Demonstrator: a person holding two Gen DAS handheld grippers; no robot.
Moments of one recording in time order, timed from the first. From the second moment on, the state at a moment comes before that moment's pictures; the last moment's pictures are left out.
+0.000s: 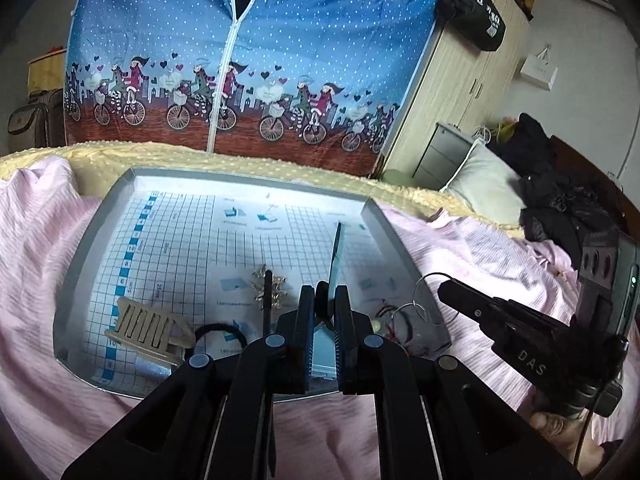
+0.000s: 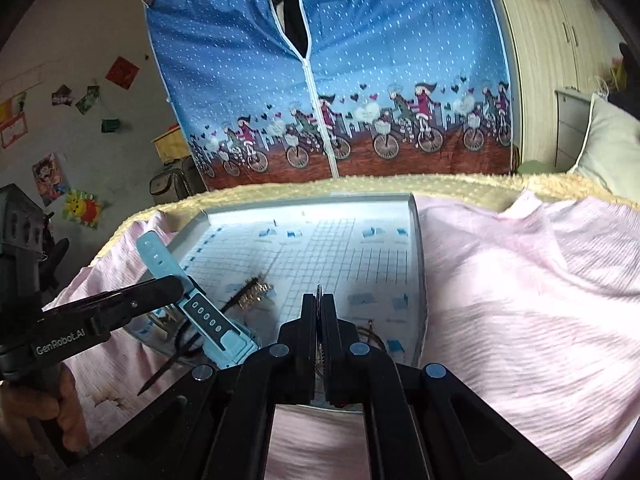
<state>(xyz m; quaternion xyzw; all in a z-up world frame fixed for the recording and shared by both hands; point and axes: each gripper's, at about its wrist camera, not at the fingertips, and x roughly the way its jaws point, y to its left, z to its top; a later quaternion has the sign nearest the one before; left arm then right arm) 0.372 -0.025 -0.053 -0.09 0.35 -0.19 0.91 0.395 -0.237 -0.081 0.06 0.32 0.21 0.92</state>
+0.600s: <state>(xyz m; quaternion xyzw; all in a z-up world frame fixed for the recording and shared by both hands) 0.374 -0.020 -0.060 -0.08 0.37 -0.18 0.91 0.394 -0.233 -0.098 0.05 0.35 0.21 0.91</state>
